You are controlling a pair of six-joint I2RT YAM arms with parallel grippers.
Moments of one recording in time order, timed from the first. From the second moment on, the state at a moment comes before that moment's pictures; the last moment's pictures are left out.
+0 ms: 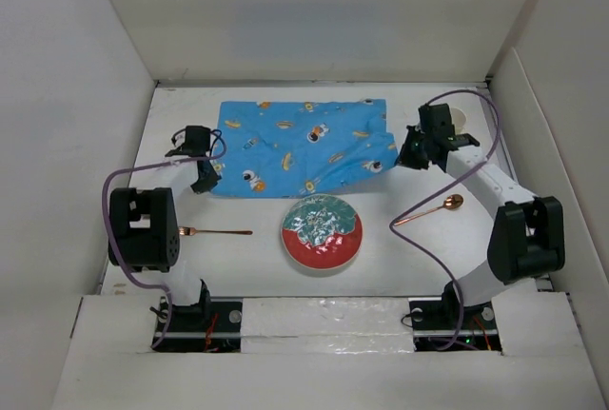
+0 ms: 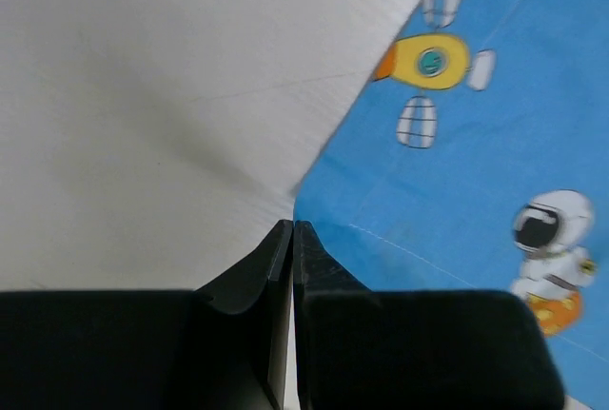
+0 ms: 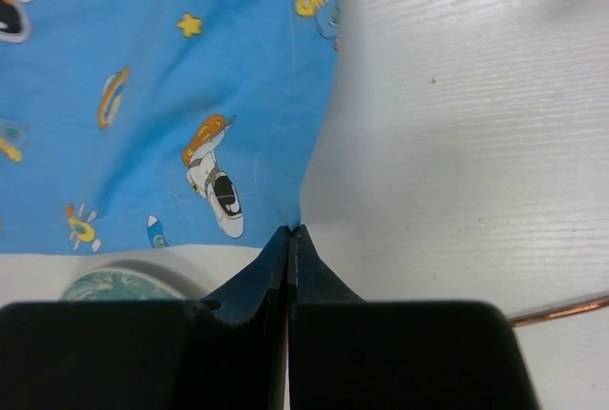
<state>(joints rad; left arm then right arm) -0.03 1.64 0.96 -0.45 -0.27 -0.53 0.19 1.57 1.14 -0.47 -0.06 0.50</state>
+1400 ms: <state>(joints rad) 0.05 1.41 1.36 -0.40 0.14 -0.66 0.01 1.47 1.44 -0.46 -0.18 0.53</state>
